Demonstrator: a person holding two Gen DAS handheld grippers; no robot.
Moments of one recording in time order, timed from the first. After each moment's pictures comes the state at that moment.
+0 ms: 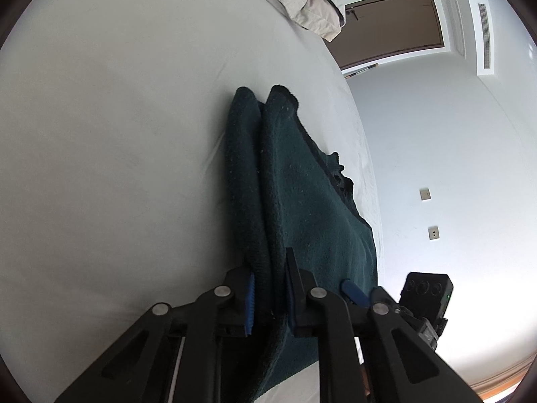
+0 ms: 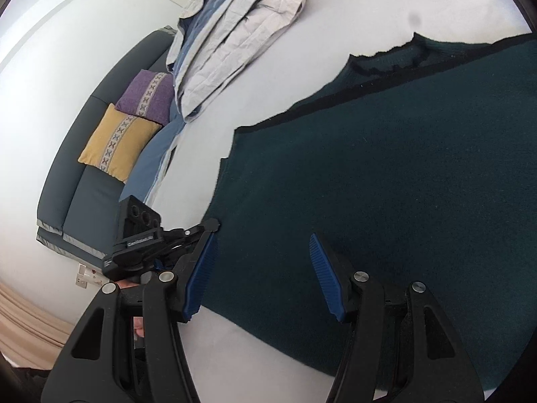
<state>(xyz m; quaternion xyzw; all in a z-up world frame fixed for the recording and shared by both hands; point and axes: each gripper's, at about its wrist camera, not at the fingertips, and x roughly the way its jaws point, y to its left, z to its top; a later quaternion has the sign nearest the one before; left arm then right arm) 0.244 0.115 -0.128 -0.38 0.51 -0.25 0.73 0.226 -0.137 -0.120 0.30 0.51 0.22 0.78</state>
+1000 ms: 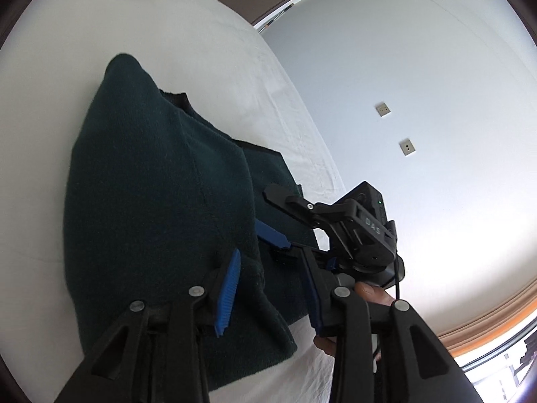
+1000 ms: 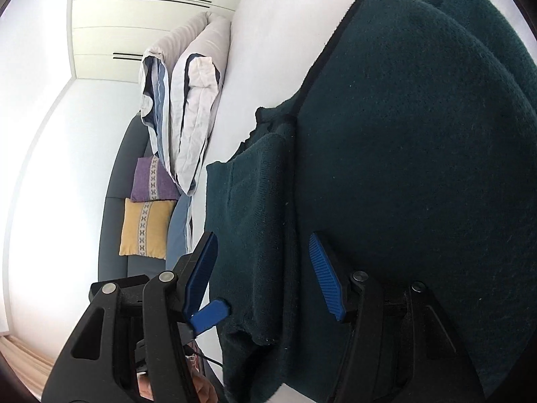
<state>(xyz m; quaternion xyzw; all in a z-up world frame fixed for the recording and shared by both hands) 0.210 -0.129 -0.050 -0.25 0.48 -0.40 0.74 0.266 -0.340 -0.154 0.50 0.46 0.18 0.71</state>
